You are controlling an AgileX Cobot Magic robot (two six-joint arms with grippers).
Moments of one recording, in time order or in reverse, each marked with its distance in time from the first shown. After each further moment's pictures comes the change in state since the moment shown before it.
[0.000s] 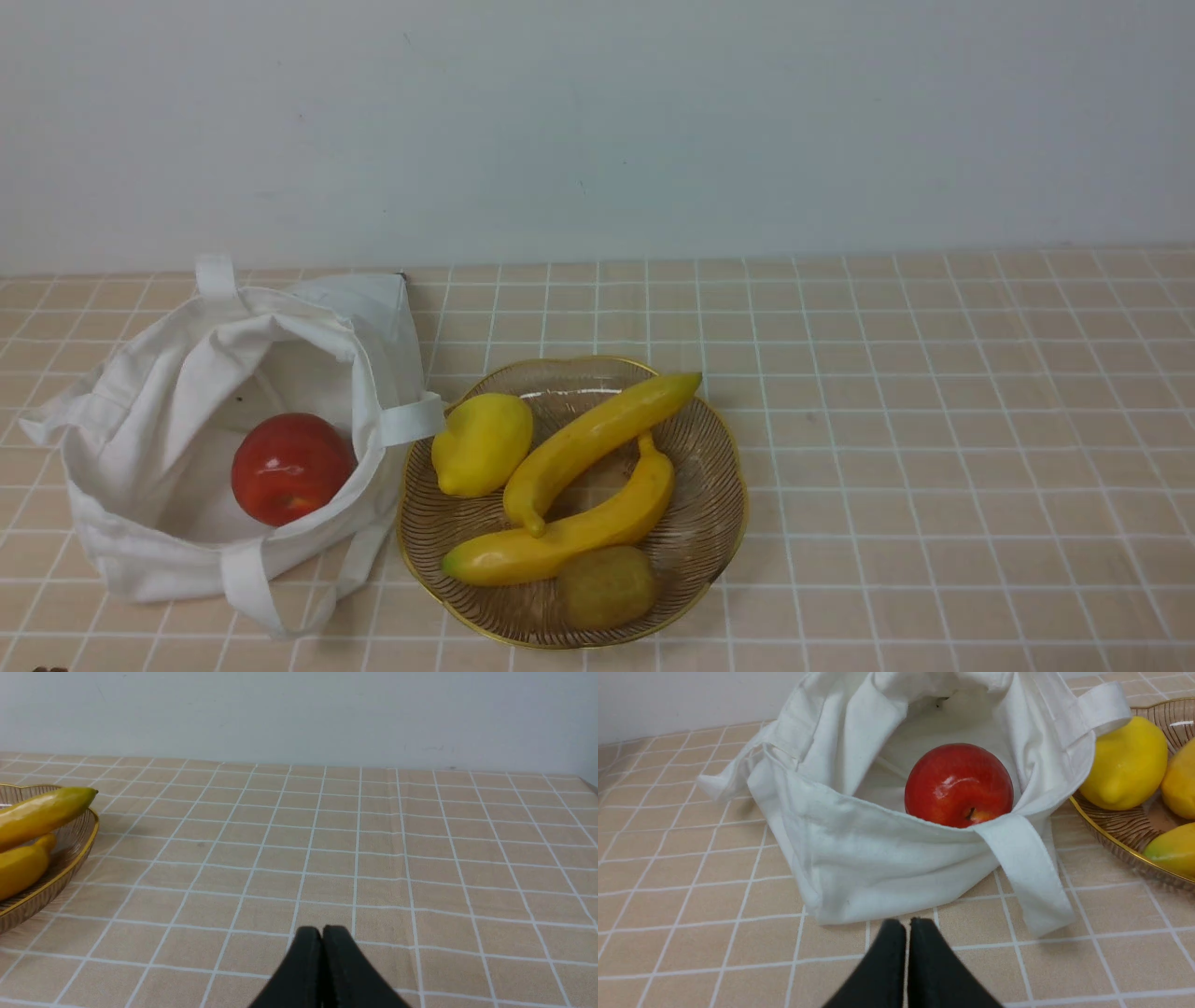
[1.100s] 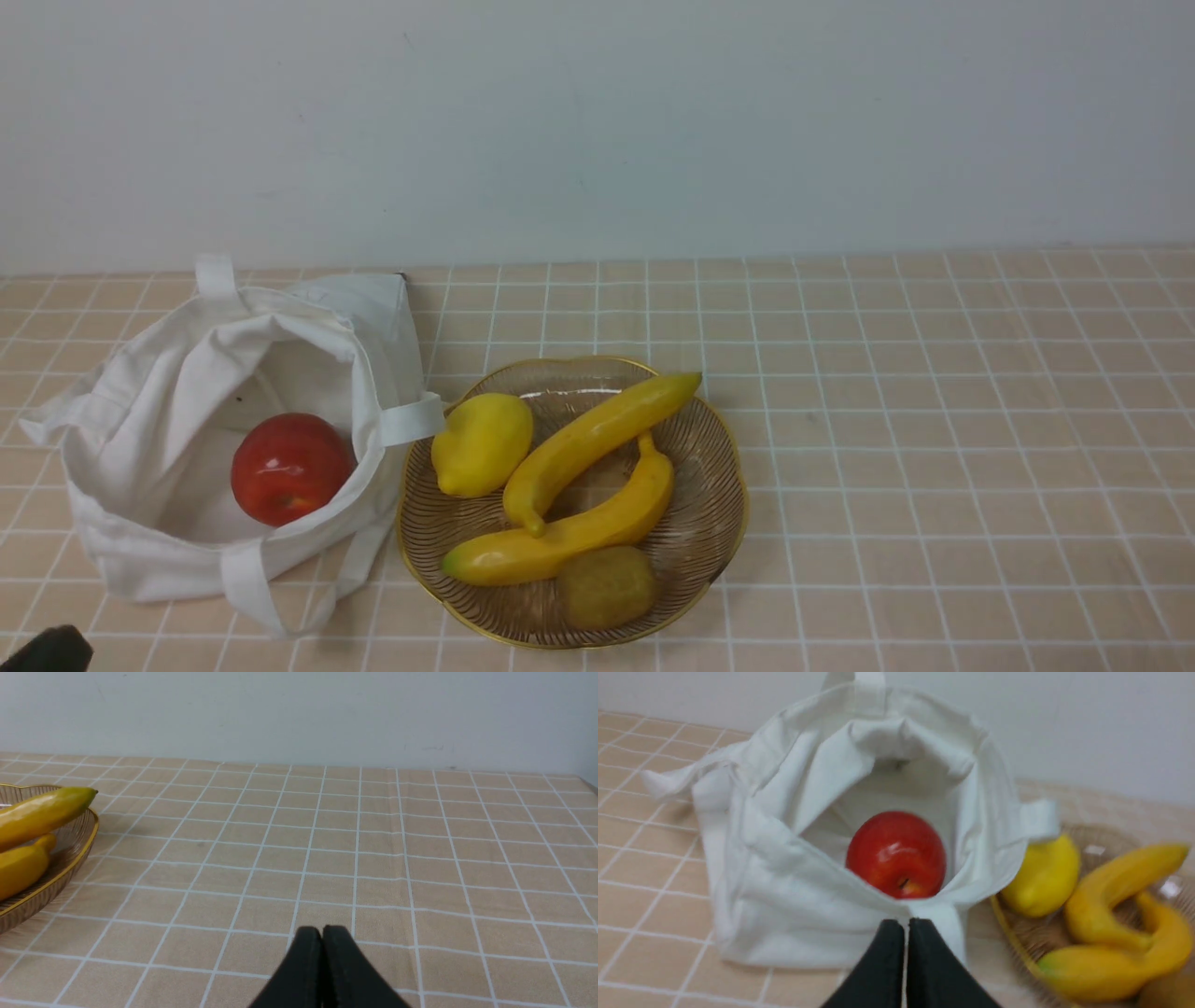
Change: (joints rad) right arm 0.000 0.000 0.000 0.000 0.000 0.000; left arm 0.000 0.000 0.004 -0.335 -0.188 -0.129
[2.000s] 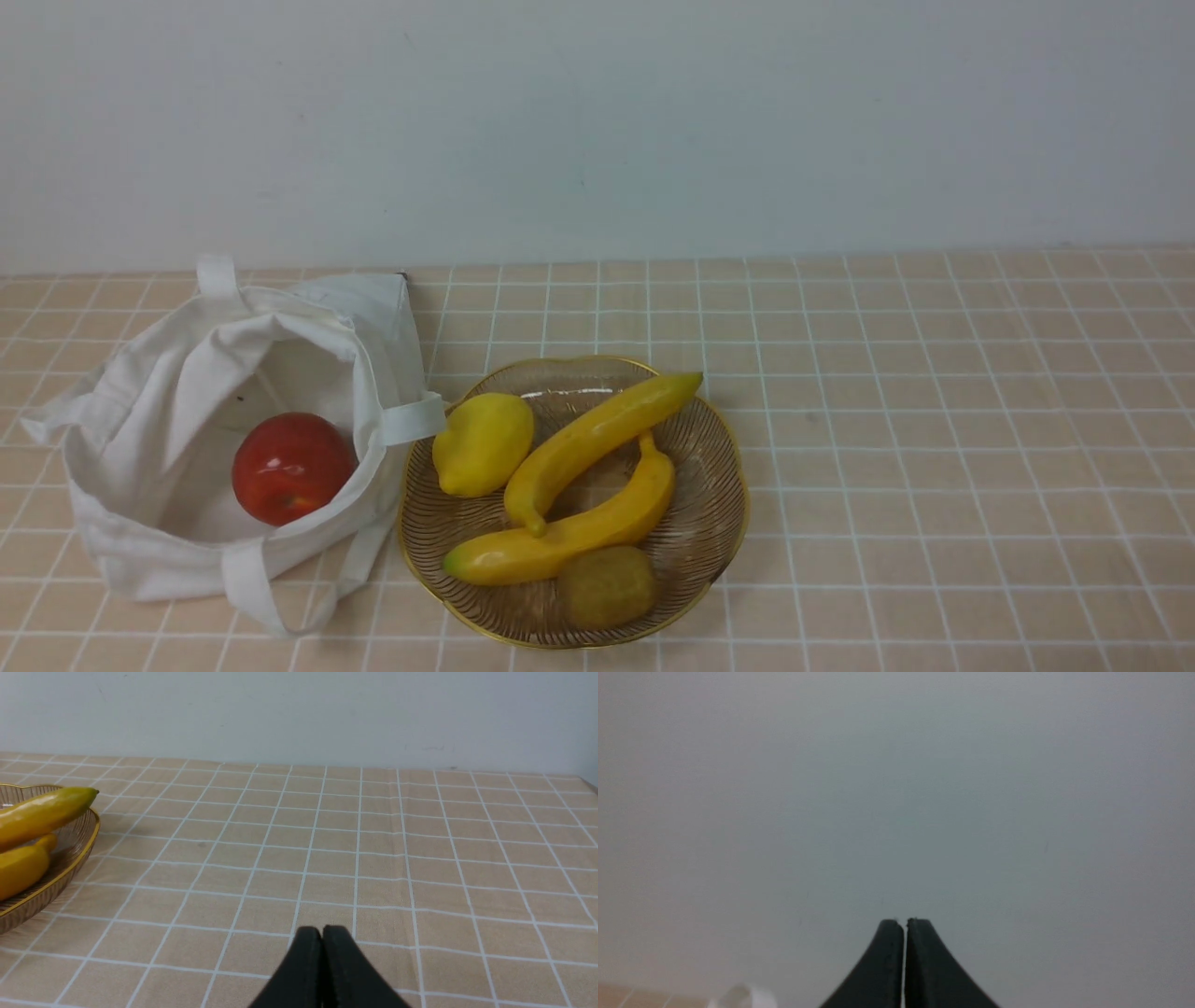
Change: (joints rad) right arm 0.000 0.000 0.000 0.000 0.000 0.000; left arm 0.000 0.313 -0.498 -0.156 0.020 0.221
